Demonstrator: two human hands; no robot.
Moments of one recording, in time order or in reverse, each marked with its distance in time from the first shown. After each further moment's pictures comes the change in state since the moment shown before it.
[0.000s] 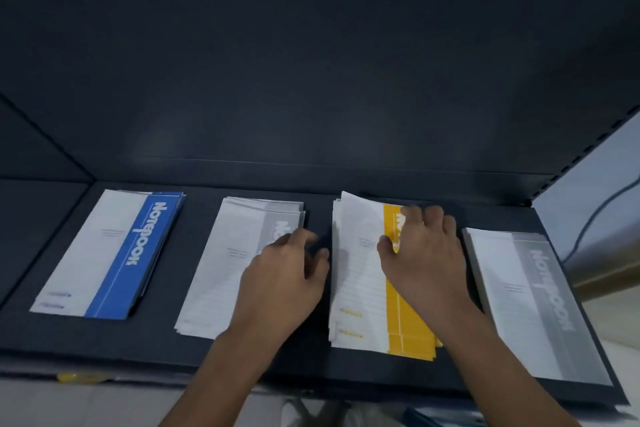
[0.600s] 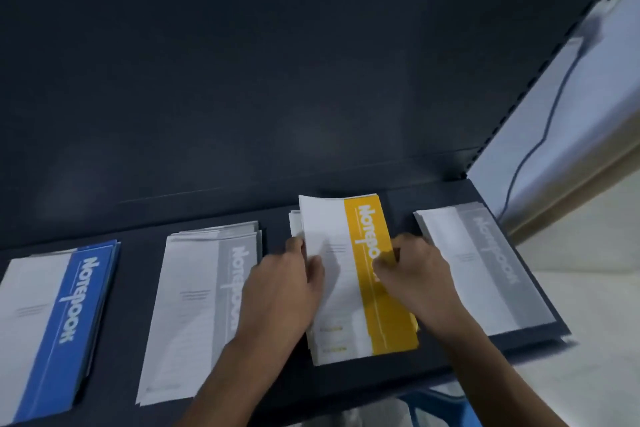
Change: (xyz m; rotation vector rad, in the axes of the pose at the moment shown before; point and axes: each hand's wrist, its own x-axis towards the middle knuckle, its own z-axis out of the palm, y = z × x) left_hand 0.027 0.034 0.012 0.072 -0.172 0.103; right_hand -0.010 0.040 0.010 0.288 -0.114 0.351
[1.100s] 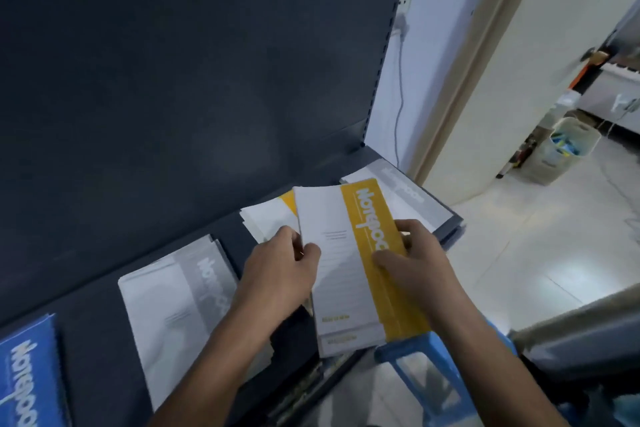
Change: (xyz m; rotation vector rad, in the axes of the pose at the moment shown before) left_hand -0.024 -0.013 -0.030 -0.251 -0.323 0.267; right_hand -0.145 -0.013 -0.006 0.590 0.315 0.363
